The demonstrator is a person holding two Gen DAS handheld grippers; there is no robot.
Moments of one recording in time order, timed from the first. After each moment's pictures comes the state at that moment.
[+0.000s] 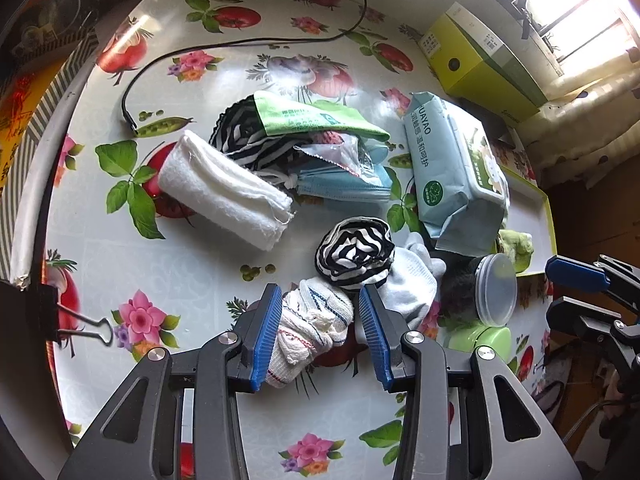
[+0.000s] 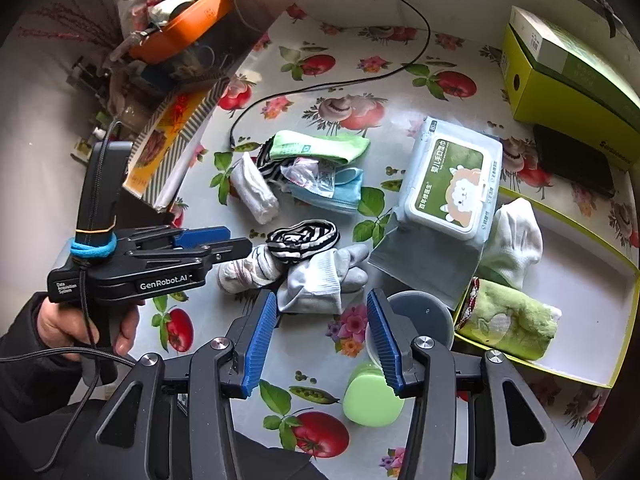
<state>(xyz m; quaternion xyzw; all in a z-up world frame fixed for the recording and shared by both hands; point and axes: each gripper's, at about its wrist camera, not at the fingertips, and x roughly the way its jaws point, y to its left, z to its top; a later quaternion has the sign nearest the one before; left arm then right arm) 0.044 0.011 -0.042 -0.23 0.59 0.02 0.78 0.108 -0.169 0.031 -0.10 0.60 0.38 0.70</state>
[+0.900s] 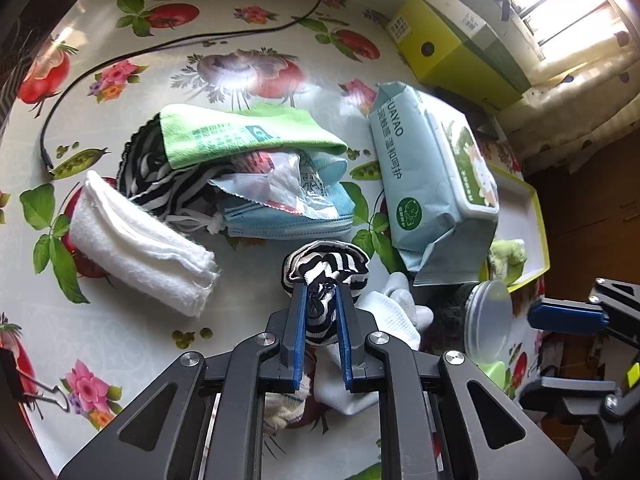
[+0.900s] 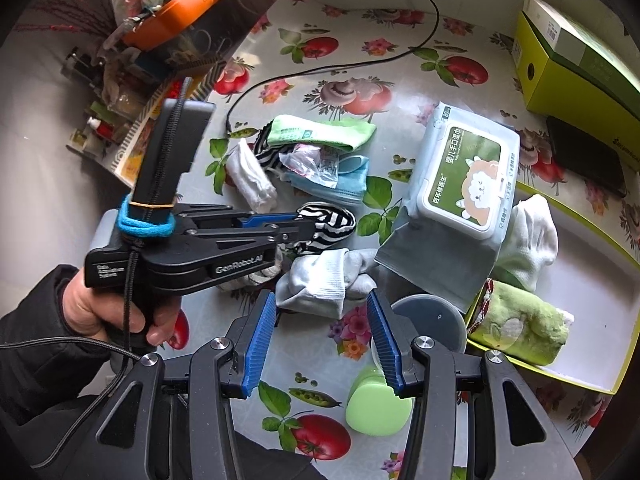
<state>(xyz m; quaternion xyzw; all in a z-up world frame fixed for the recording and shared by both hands) 0.090 -0.005 -0.061 -0.23 0.58 -0.04 0.78 0.114 -0.155 0.015 -0.11 0.62 0.37 0.68</state>
